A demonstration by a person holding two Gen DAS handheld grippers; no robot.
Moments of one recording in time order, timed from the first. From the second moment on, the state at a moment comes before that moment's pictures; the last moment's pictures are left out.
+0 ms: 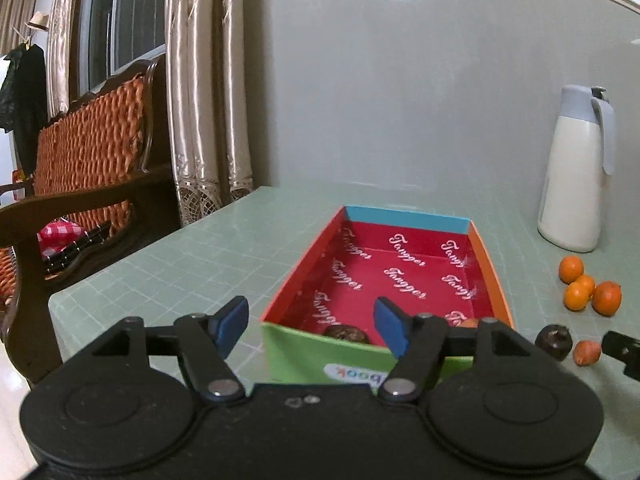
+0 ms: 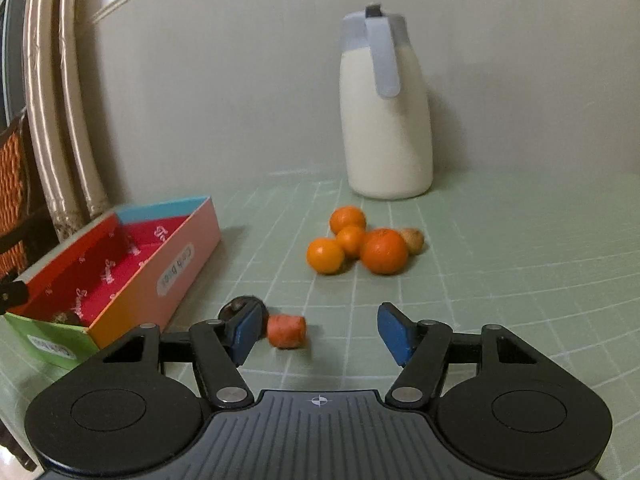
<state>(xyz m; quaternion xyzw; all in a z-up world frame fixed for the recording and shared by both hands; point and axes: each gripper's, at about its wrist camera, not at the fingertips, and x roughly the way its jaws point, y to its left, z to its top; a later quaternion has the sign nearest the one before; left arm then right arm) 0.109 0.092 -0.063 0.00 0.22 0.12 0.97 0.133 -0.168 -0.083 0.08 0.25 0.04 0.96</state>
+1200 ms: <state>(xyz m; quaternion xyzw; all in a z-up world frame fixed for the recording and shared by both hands) 0.089 0.174 -0.070 -0.09 0.23 0.23 0.94 0.124 -0.102 -0.055 0.09 0.17 0.21 0.96</state>
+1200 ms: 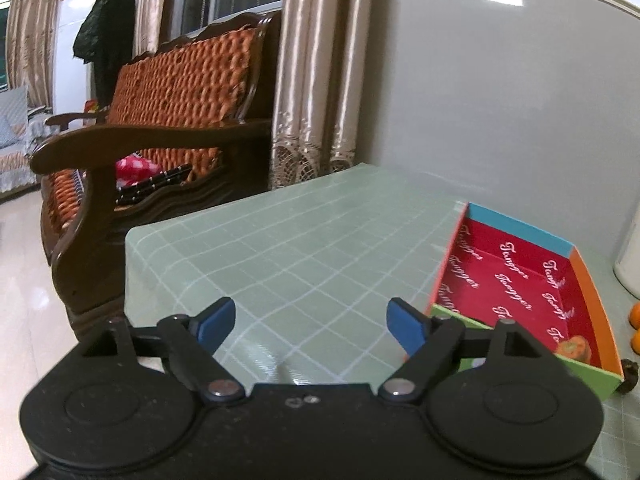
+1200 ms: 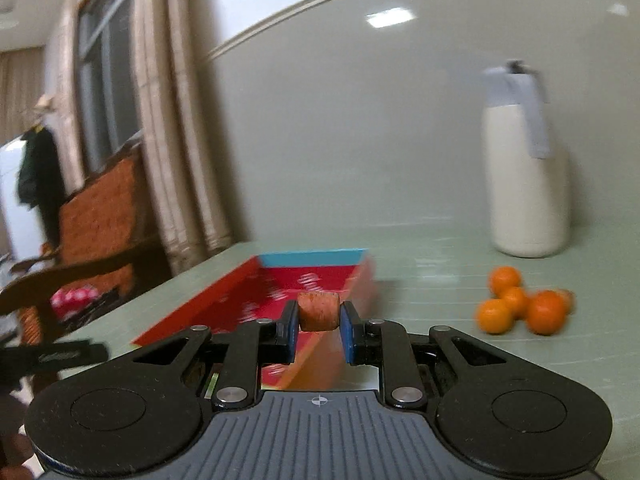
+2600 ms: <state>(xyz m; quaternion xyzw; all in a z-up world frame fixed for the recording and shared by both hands) 0.082 0.040 -0.058 0.05 0.16 0.05 0.98 0.096 -0.205 -0.056 0.03 0.09 -0.23 0.97</state>
